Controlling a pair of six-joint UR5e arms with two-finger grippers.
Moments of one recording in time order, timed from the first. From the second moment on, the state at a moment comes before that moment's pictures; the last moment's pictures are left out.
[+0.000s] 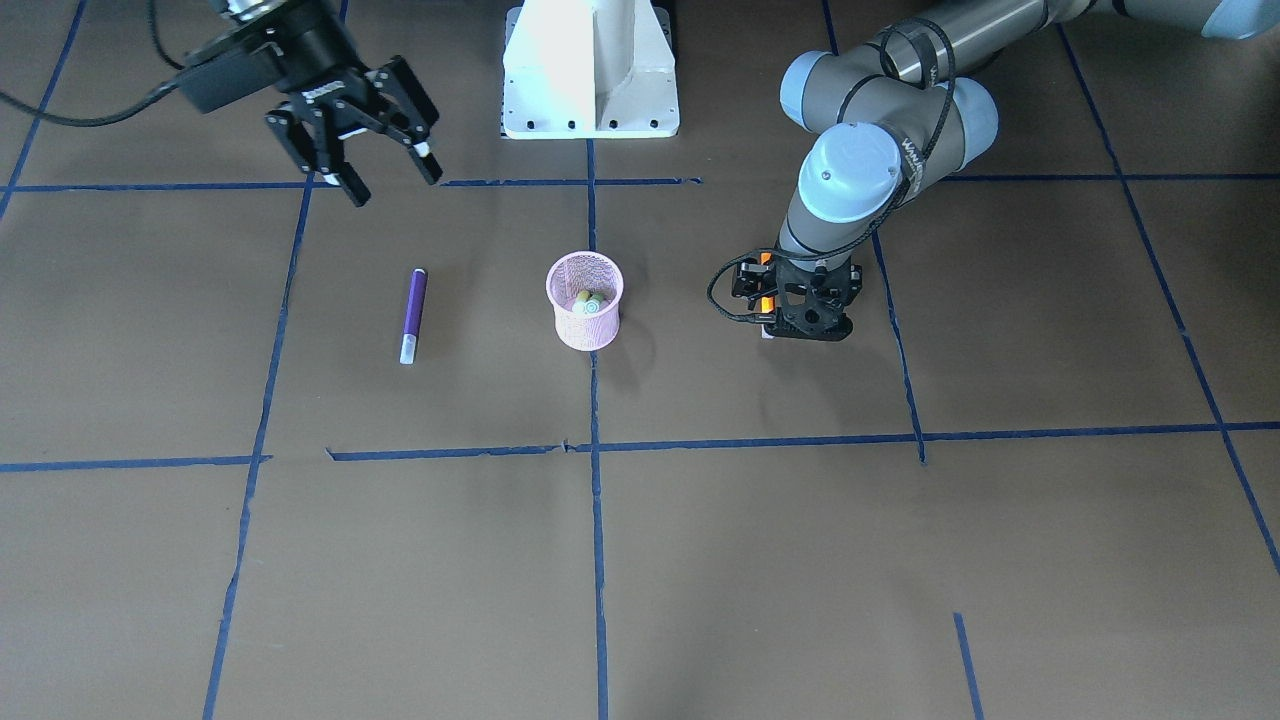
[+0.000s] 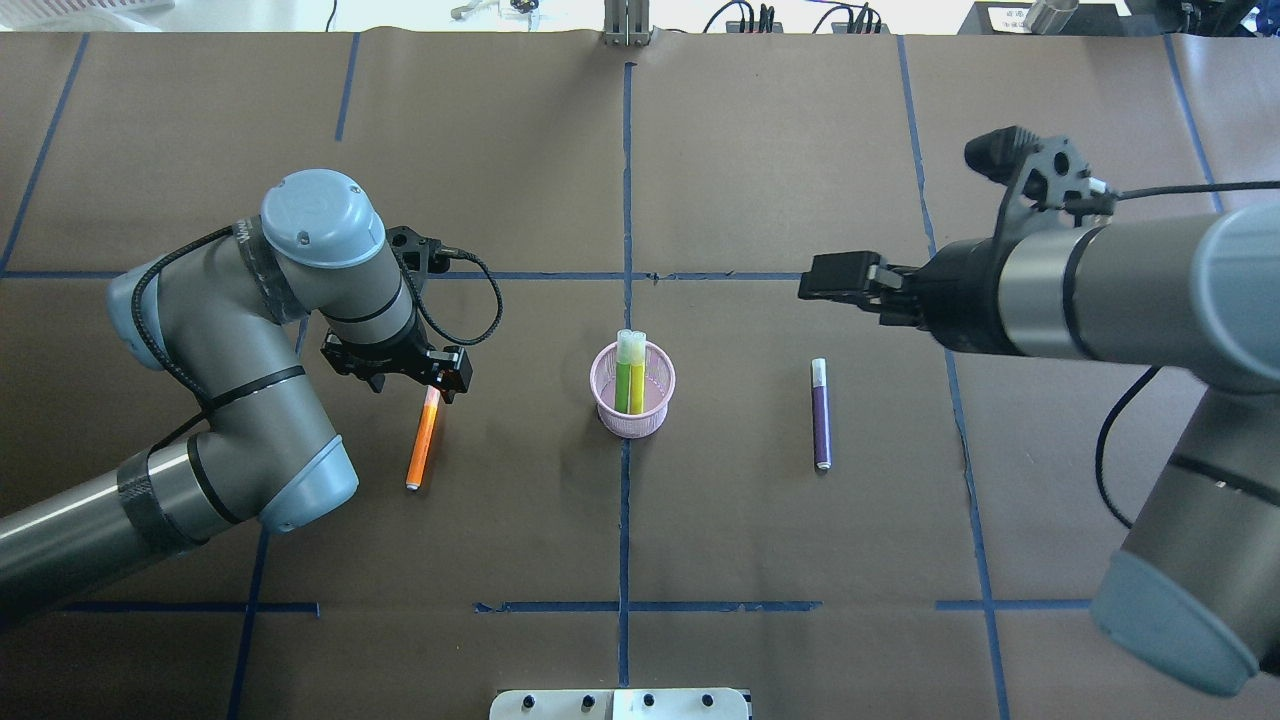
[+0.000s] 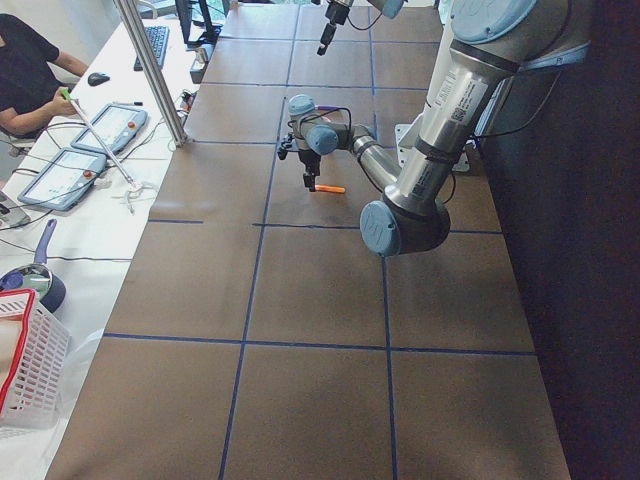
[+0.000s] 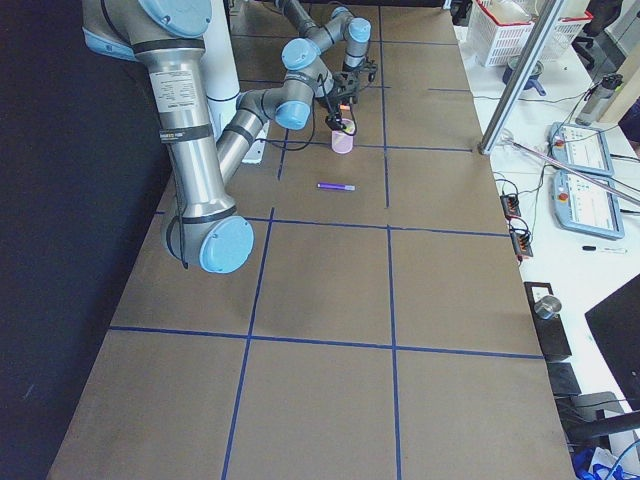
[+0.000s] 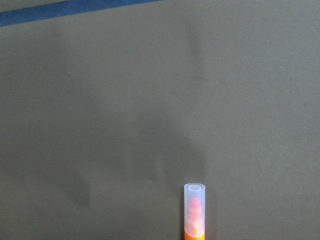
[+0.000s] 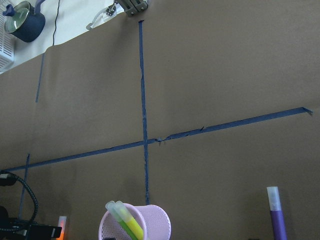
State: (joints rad) left arm -0.64 -2.09 -1.63 -1.59 -2.08 -0.90; right arm 0.68 -1.35 2.23 -1.24 1.82 1.41
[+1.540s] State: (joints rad) left arm -0.62 -2.09 -1.66 -1.66 -2.09 -0.92; right arm 0.74 -1.38 2.23 -1.24 1.91 1.37
